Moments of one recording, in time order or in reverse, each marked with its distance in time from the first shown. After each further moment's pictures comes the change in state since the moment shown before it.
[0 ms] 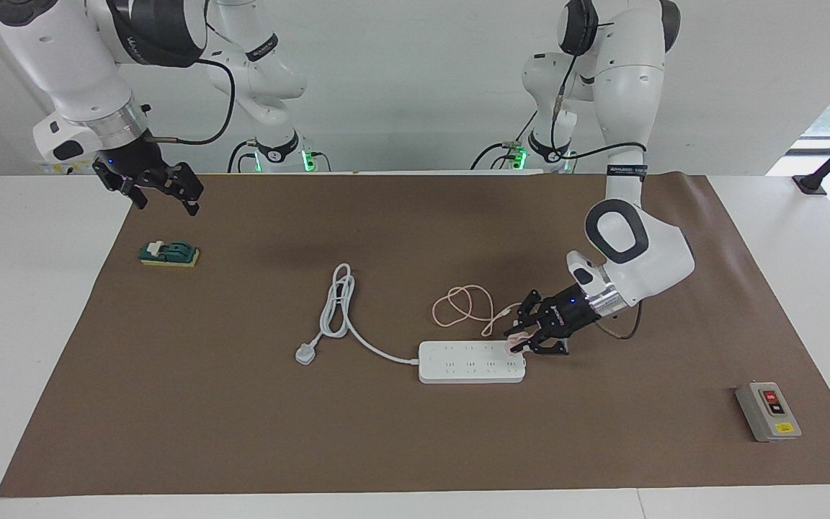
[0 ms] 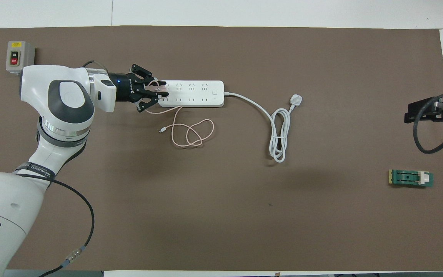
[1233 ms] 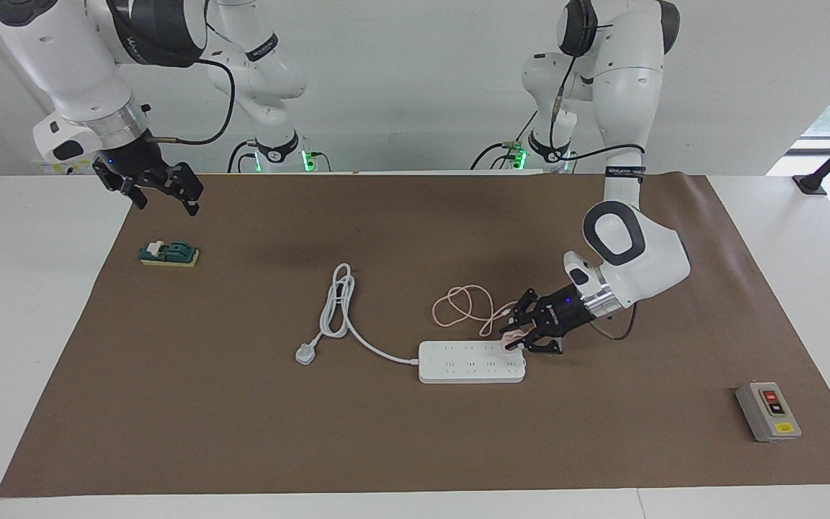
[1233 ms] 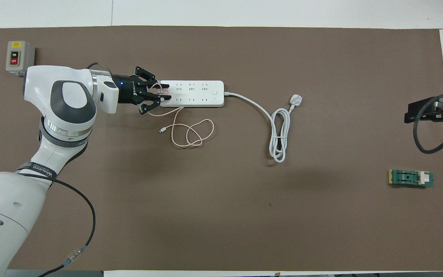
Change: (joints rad) left arm 0.000 0.004 -0.004 0.000 0.000 -0.027 0.003; right arm 0.000 0.000 0.000 0.000 0.000 0.000 0.000
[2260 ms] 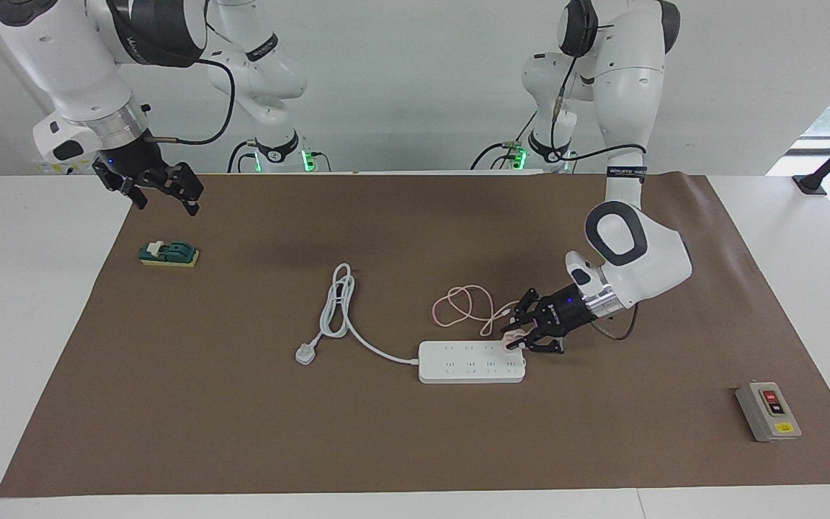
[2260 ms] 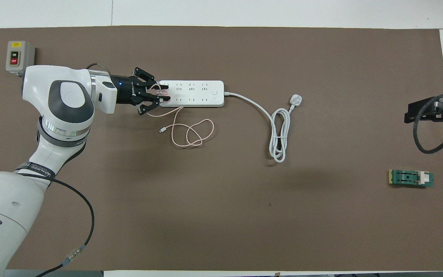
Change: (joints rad) left arm 0.002 0.000 0.008 0.000 0.001 -0.021 0.000; right arm 0.000 0.000 0.000 0.000 0.000 0.000 0.000
